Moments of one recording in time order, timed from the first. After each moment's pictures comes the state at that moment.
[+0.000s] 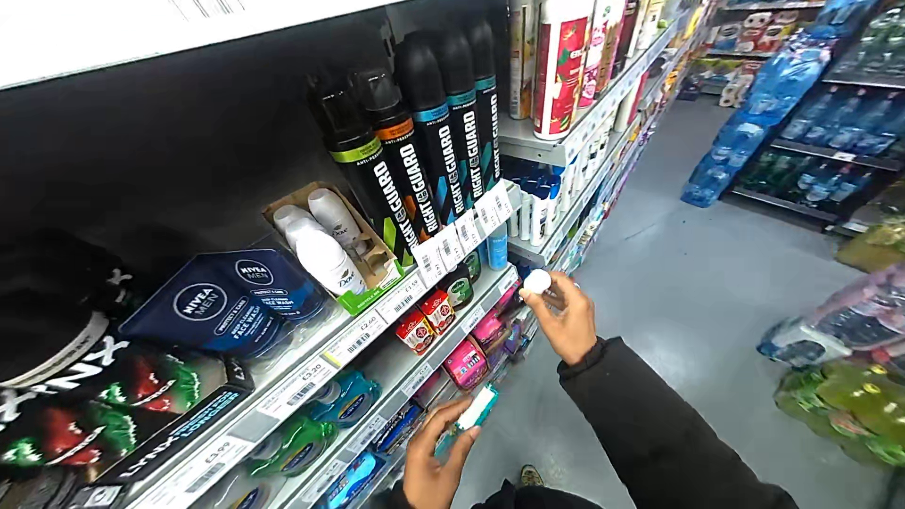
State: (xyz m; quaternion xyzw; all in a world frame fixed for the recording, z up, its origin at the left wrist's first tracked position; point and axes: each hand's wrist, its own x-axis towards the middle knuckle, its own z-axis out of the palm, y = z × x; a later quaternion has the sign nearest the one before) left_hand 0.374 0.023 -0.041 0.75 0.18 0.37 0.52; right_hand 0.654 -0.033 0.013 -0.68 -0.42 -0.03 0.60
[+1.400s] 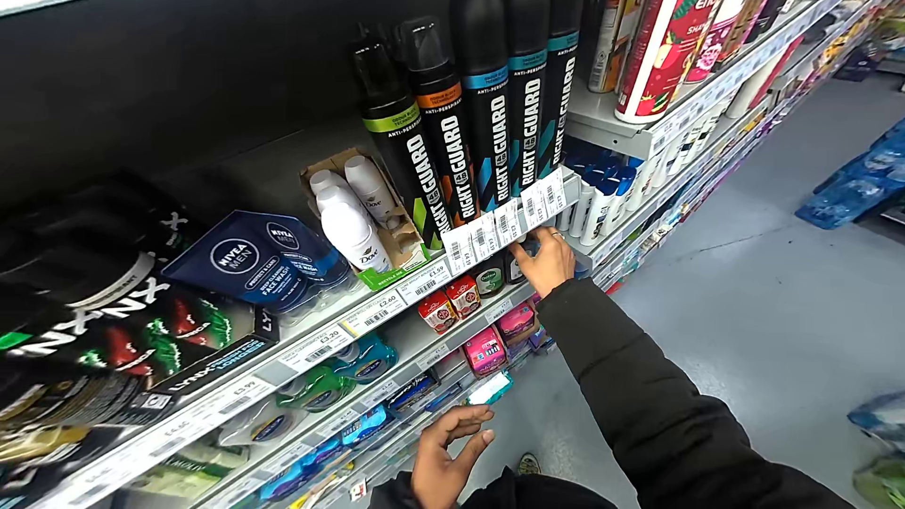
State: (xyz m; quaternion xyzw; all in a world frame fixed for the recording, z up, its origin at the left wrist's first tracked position) left_hand 0.382 -0.011 -0.039 0.68 0.29 0.34 0.59; right_hand 0.702 0.100 0.009 -0.78 -0.44 -0.01 0.44
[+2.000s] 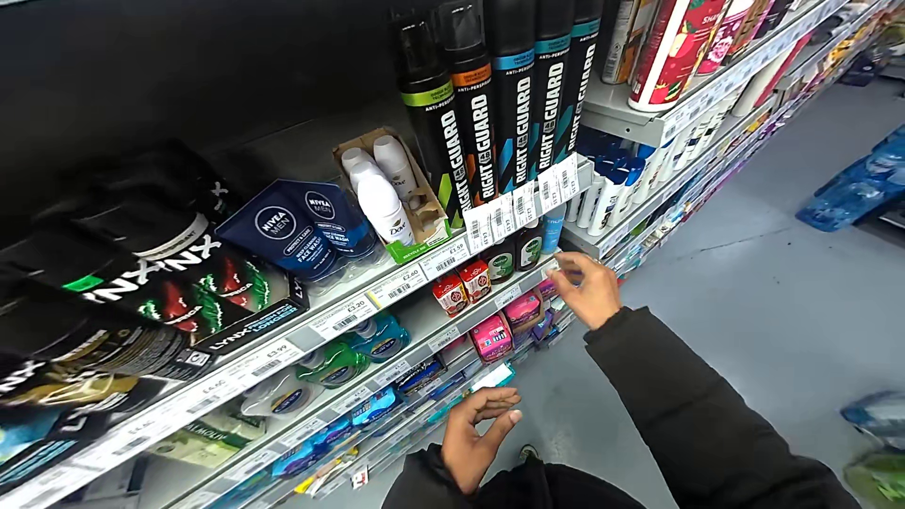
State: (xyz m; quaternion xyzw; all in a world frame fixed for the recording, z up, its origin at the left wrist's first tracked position) left_hand 0.388 -0.021 -0.042 0.68 0.23 0.34 0.61; right_hand 0.693 0.010 -0.007 -0.73 -0.50 0.06 0.47
